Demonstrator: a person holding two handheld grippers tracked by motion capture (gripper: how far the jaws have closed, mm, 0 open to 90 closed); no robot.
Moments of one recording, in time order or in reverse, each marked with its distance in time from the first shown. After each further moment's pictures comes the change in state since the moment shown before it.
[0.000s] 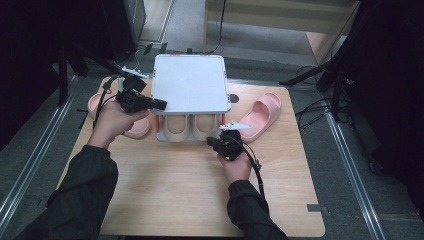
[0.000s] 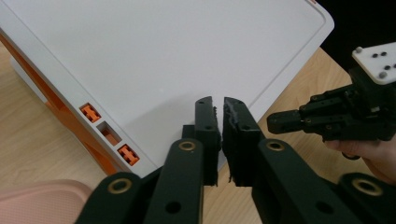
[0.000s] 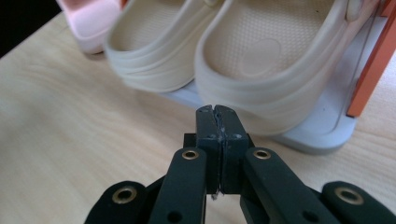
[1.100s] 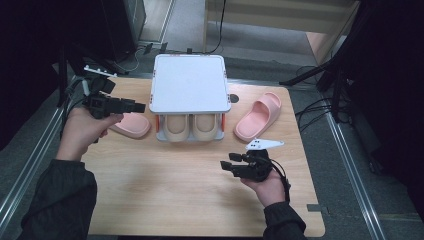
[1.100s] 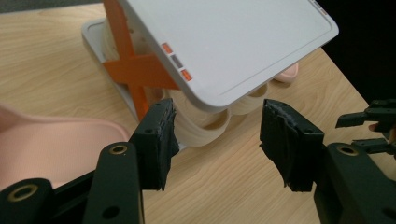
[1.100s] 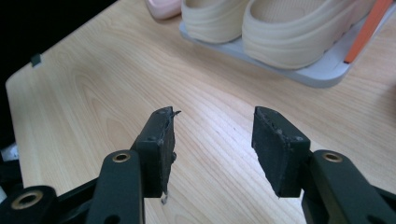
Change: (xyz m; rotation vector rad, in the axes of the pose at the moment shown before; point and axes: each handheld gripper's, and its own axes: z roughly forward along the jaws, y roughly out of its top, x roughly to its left) left arm 0.002 -0.032 -0.069 -0.045 0.103 -0.139; right arm -0.006 -0.031 -0.090 0.024 0.178 -0.085
